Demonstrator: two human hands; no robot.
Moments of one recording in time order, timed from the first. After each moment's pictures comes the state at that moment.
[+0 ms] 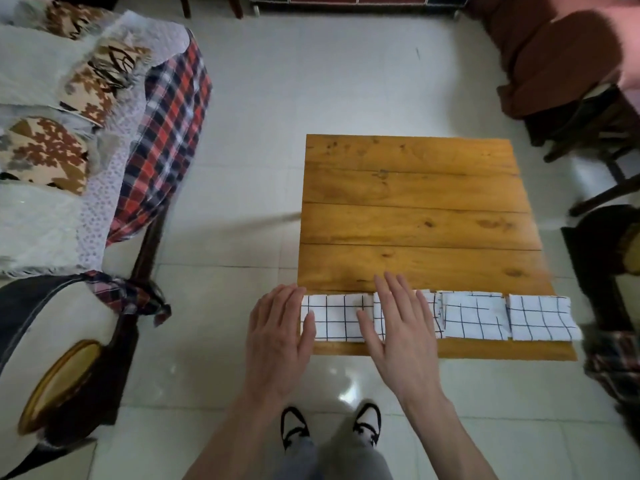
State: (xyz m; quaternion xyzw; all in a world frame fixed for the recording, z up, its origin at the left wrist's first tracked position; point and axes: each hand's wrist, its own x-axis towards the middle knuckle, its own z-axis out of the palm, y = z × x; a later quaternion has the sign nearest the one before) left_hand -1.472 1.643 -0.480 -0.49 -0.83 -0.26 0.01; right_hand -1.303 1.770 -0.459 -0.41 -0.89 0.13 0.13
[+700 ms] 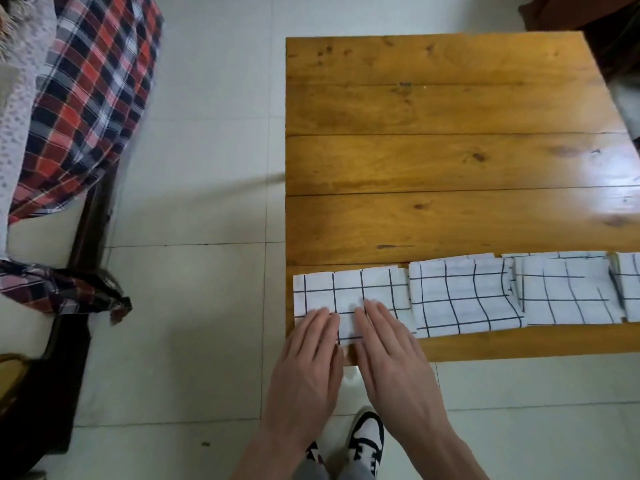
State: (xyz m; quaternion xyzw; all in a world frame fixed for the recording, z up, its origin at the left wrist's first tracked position) left_hand -1.446 1.632 -0.725 -0.58 -0.78 -0.18 -0.12; right_hand -1.306 1.731 -0.712 -0.36 -0.93 0.11 0.05
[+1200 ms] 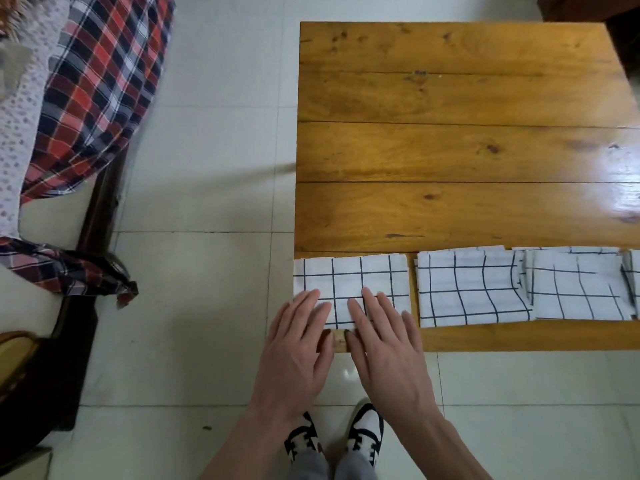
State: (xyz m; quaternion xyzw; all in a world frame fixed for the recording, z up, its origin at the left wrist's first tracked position) left_hand -1.466 1.620 -0.726 -0.56 -0.80 -0.20 -0.13; right_hand -1.314 1.717 -0.728 -0.39 -0.91 0.11 0.00
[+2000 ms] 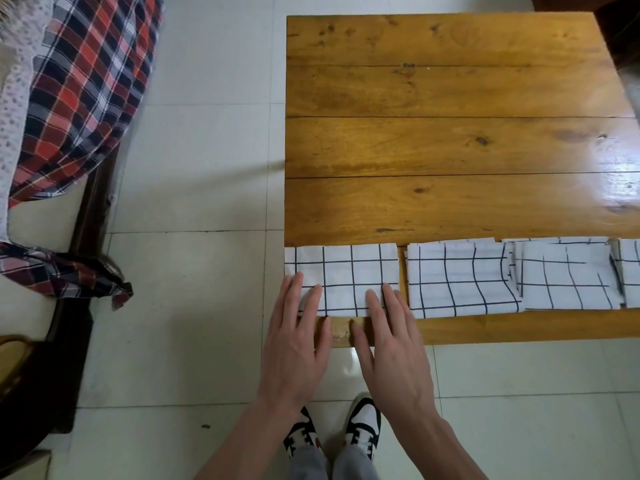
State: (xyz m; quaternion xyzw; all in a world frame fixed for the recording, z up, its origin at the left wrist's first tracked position) left_hand -1.452 1.637 -0.731 -0.48 -0.84 -0.22 -0.15; right_hand -1.303 1.718 -0.728 -0.48 -0.86 0.16 0.04
